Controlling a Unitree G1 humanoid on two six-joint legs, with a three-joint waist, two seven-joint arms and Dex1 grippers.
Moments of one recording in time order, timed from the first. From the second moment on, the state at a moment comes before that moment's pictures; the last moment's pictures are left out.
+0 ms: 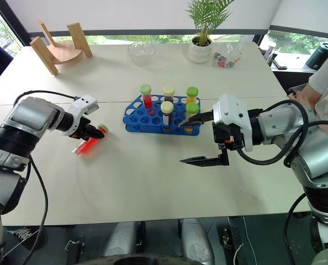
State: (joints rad) left arm -0.94 0.82 -0.44 0.36 -0.19 1.18 -1.02; right arm -0.51 -0.96 0.03 -0.46 0.58 0.53 1.21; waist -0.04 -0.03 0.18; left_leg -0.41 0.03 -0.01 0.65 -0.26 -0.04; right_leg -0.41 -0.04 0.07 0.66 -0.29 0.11
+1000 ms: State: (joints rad) left arm -0.63 0.20 0.10 0.21 -0.39 0.17 -0.85; right arm -0.40 -0.84 0.03 -0.57 0.56 0.63 0.95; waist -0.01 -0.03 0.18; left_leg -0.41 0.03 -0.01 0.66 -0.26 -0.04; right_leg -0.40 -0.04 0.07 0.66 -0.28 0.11
